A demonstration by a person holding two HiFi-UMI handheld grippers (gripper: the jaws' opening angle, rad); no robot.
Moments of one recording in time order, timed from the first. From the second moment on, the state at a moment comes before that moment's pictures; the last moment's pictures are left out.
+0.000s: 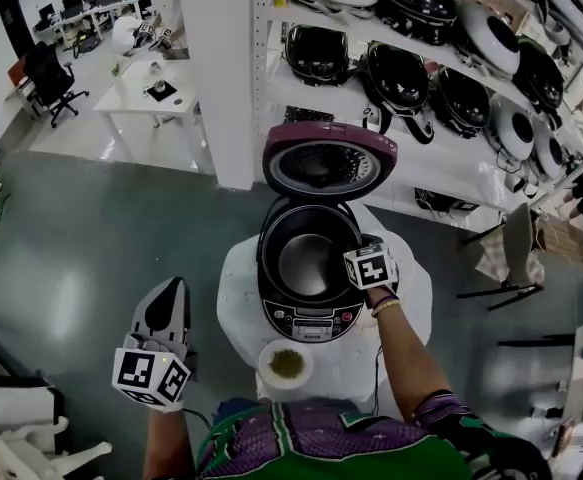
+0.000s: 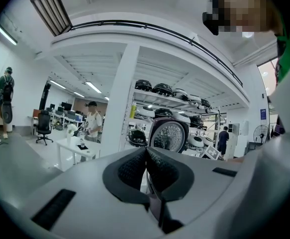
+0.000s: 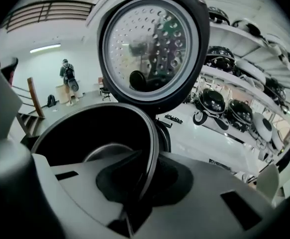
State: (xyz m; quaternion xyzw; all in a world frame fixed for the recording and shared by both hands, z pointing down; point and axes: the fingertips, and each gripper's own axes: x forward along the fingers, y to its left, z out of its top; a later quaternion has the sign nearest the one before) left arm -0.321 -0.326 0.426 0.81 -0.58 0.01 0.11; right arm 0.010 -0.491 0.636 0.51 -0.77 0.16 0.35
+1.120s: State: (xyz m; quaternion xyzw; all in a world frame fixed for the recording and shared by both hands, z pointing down) left arm -0.277 -0.335 0.405 0.85 -0.51 -0.02 0.09; right arm 0.053 -0.442 0.538 0.58 -0.78 0.14 0.21
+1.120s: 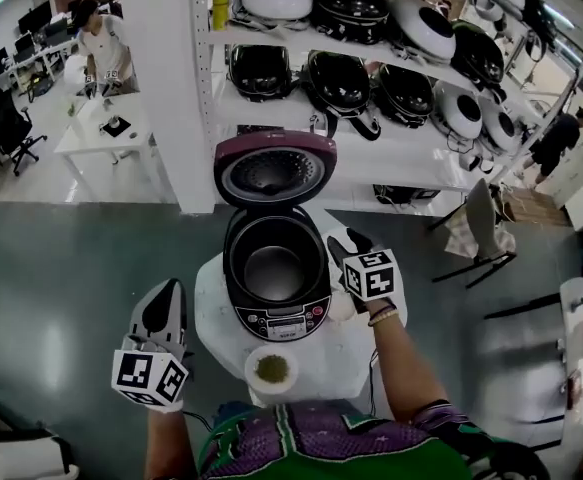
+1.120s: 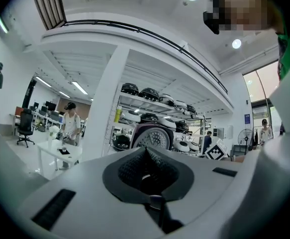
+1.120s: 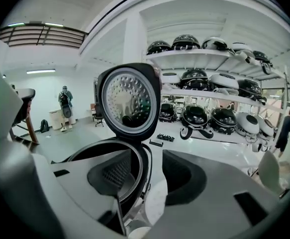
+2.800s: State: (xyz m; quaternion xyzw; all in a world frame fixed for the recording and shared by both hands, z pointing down) left arm -0.033 -0.347 0.434 0.89 -0.44 0.05 0.10; right arm 0.276 -0.407 0.681 0.58 -0.74 0.25 0.23
